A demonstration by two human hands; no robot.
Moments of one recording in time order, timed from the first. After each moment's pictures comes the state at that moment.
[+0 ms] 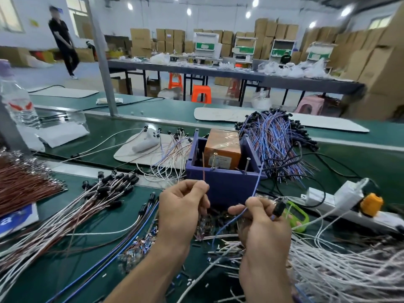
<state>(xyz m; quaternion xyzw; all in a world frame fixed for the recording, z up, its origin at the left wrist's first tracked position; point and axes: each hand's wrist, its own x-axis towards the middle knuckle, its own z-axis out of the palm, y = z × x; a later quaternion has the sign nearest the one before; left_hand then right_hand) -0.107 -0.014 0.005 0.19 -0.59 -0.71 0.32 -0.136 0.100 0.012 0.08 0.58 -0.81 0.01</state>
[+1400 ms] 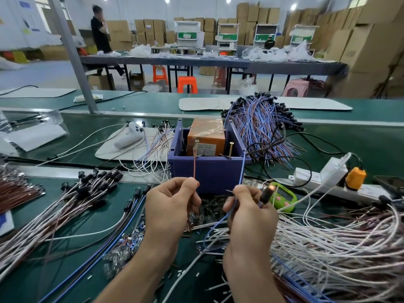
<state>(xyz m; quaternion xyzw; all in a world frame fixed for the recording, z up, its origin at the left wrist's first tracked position) -0.108 -0.010 -0.011 0.17 -0.62 -0.70 0.32 -0.134 0.100 0.008 0.08 0.55 -0.83 -0.02</state>
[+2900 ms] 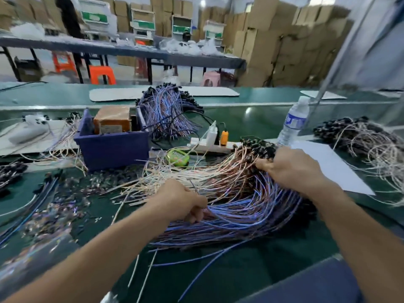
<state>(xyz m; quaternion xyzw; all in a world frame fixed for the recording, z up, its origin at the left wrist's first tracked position) -0.062 0.159 0.035 0.10 -0.81 -0.55 -0.15 -0.127 0.409 0.091 0.05 1.00 -0.05 -0.05</state>
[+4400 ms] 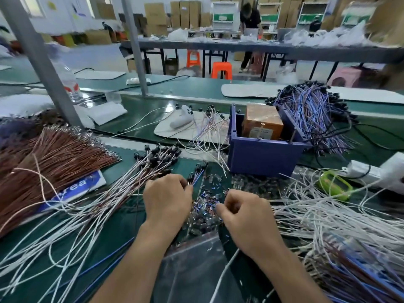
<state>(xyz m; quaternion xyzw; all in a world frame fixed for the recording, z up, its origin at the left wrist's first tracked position) -0.028 -0.107 -0.032 0.40 -0.88 -0.12 0.23 -0.090 0.063 -0.037 -0.32 0.86 -0.39 -0.03</state>
